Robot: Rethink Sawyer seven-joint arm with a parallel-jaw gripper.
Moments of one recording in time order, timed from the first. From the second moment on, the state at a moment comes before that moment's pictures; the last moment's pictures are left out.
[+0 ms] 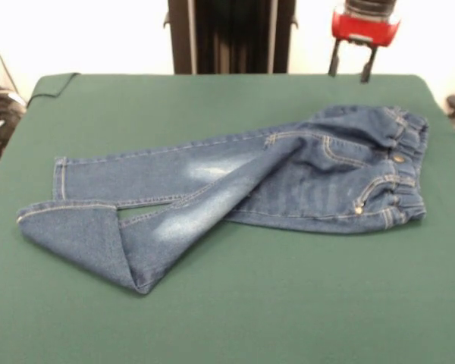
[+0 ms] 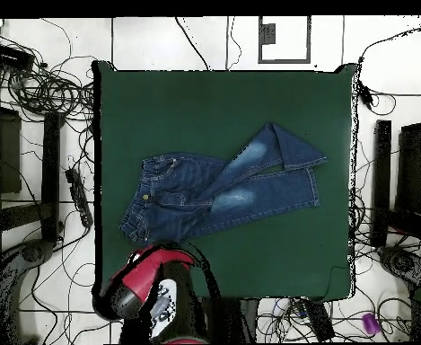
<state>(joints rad) 0.18 -0.70 0.07 2.00 -0.56 0.29 2.87</state>
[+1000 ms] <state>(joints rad) 0.37 -0.55 0.00 1.83 -0.52 0.23 2.89</state>
